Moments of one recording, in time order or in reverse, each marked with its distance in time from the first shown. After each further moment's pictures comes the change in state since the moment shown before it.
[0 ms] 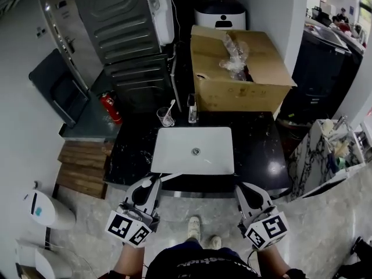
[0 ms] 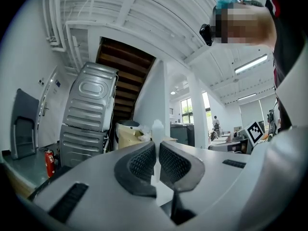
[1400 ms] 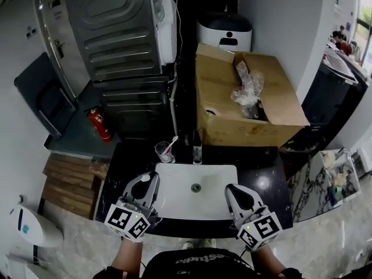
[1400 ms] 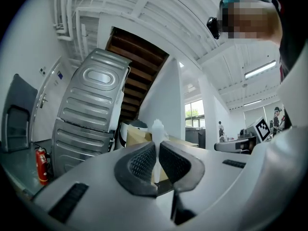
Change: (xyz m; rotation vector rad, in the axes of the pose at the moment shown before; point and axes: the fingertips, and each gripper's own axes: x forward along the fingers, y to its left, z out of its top) left arm 0.166 0.186 -0.015 -0.074 -0.023 0.007; right arm 0.226 -0.048 0.038 -0.059 0.008 0.033
